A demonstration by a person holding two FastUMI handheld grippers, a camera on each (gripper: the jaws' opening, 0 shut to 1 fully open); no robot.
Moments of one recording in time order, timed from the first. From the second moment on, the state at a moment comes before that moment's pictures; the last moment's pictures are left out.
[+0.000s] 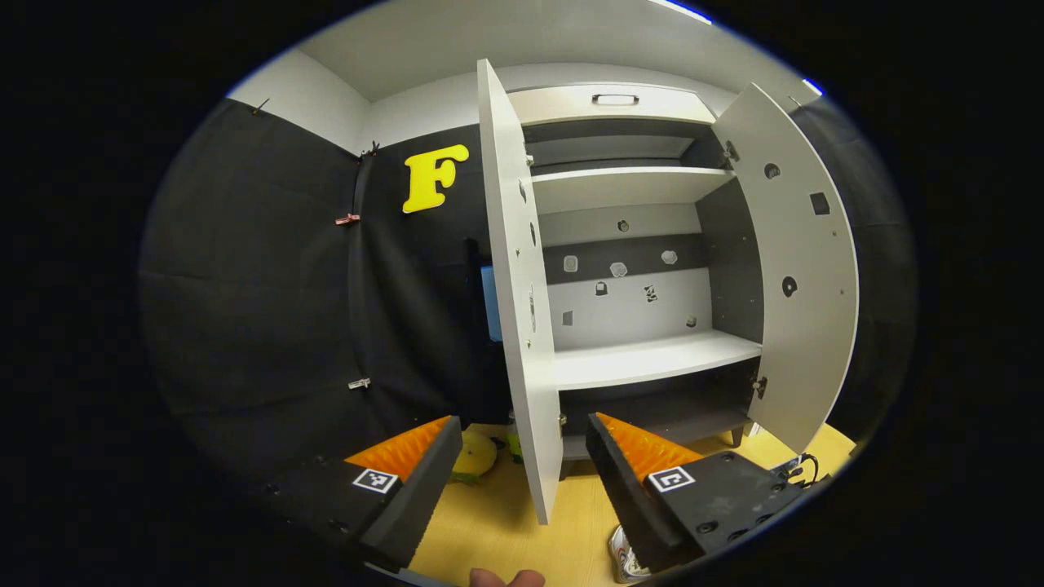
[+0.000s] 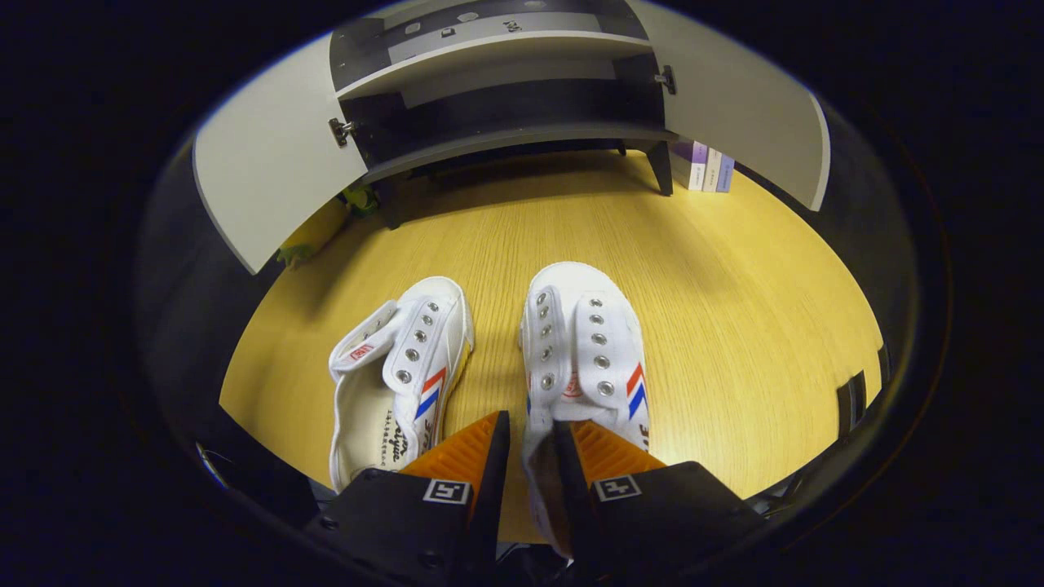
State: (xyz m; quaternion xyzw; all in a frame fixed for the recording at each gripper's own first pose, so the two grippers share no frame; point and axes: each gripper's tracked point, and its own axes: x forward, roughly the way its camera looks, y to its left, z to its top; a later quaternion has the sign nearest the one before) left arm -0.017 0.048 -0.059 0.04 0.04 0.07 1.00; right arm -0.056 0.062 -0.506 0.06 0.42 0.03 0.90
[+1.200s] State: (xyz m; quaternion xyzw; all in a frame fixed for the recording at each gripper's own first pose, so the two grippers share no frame) left arm -0.005 0.046 -0.060 0.02 0.04 0.06 1.00; right arm 0.022 0.045 -0.320 0.07 0.31 0.10 0.94
